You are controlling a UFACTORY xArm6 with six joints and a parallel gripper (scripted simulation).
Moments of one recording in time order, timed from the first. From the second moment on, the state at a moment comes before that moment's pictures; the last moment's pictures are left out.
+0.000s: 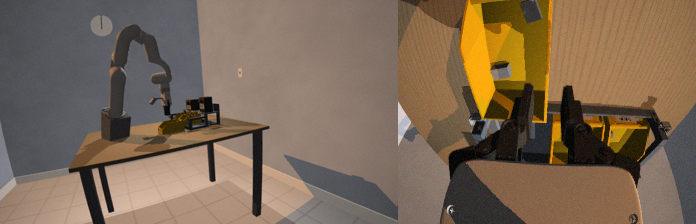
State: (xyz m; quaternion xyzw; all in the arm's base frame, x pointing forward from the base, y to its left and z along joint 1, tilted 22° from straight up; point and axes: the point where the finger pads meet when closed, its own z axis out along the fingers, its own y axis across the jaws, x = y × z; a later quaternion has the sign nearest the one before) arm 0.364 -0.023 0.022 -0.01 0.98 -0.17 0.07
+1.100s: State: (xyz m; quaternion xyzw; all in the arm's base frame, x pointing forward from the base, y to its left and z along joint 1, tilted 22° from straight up) arm 0.361 -0.020 0.034 -0.01 0.98 -0.17 0.06
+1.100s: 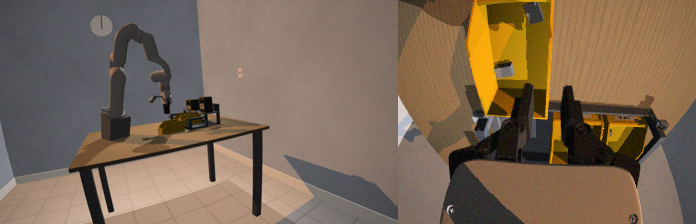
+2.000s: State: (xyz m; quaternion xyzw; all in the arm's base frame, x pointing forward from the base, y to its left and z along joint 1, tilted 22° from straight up) arm 0.362 -0.022 0.029 -0.01 0.98 -0.17 0.07
